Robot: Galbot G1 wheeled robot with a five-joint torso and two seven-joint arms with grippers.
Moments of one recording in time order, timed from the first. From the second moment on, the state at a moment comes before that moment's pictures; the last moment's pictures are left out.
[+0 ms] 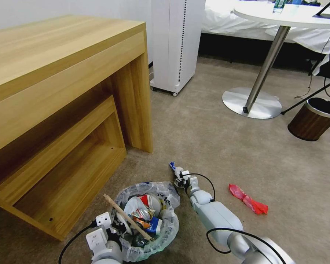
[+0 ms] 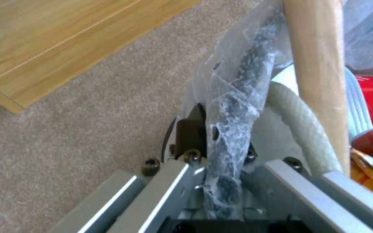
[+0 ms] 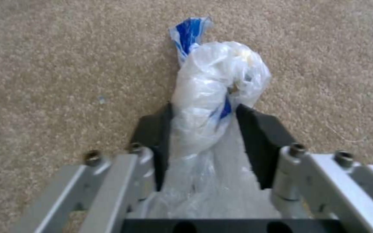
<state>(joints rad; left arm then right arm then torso) 1.77 -1.54 -0.29 -2.31 -0.39 0.55 -0.68 -0.60 1.49 -0.04 0.57 0.35 0.09 0.00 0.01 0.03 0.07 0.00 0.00</state>
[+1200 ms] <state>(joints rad) 1.77 -1.53 -0.28 -2.32 -0.45 0.59 -0.72 -0.79 0.81 -0.26 1.91 0.97 0.16 -0.32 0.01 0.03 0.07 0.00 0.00</state>
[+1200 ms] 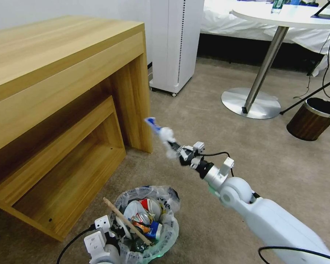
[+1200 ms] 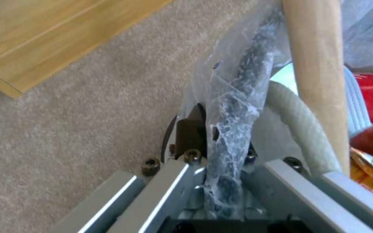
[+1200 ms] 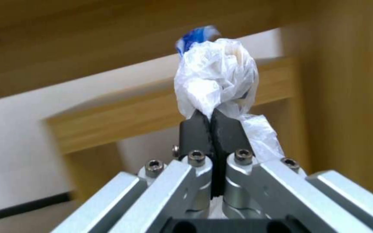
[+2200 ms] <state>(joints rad) 1.77 -1.60 -0.30 -2.30 -0.42 0.59 -0.73 -0.83 0.79 -0.73 1.83 0.89 0.14 -0.21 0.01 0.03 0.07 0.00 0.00</state>
